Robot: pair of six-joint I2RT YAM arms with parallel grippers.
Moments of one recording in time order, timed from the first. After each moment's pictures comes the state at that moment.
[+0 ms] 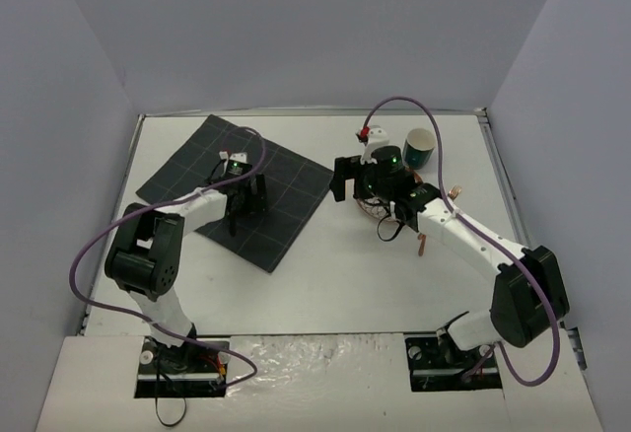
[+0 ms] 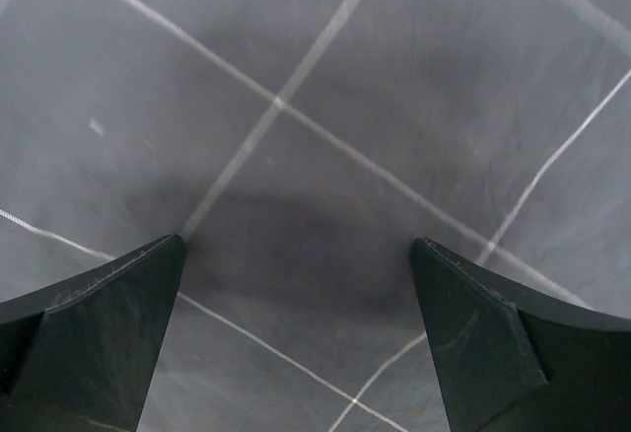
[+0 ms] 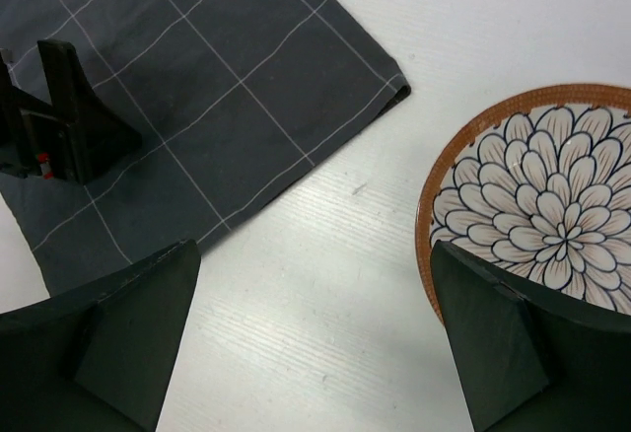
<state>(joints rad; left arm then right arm) -0.33 1.74 1.03 -0.23 -0.18 -0.39 0.53 1.43 1.00 -0.10 0.00 0.26</state>
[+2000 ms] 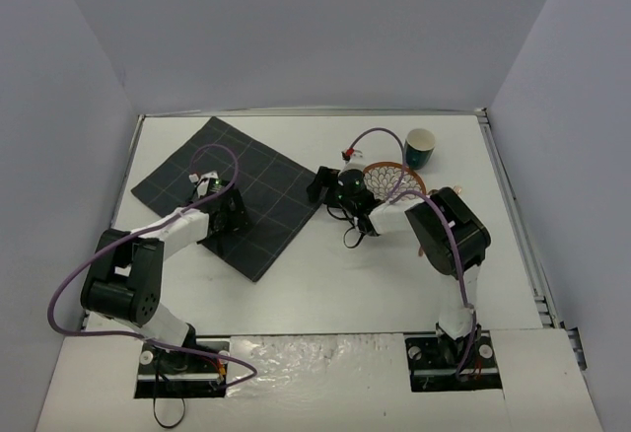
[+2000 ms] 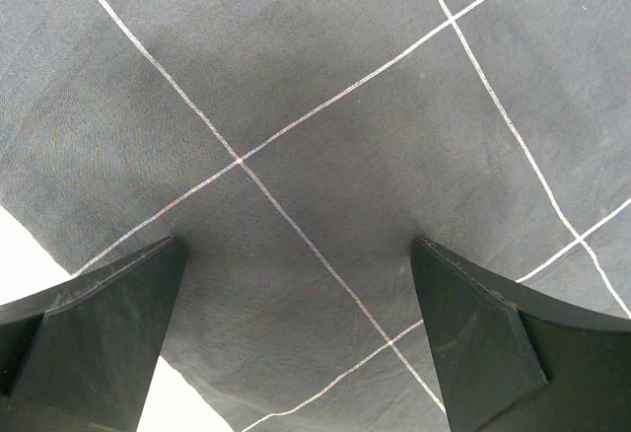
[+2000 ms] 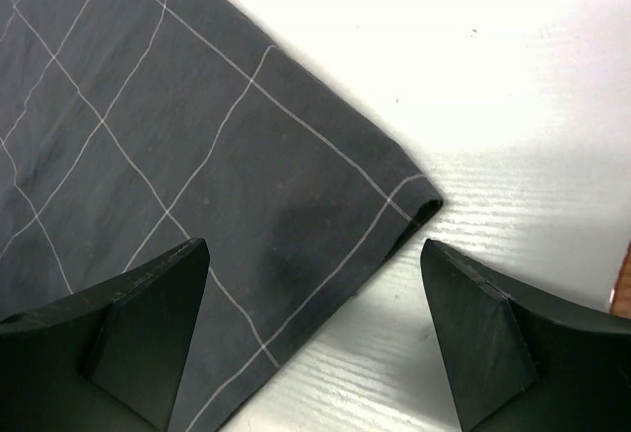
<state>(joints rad) -0.27 1.55 0.81 -0.30 -0.26 -0.59 0.57 1.98 0.94 0.58 0.10 0.60</state>
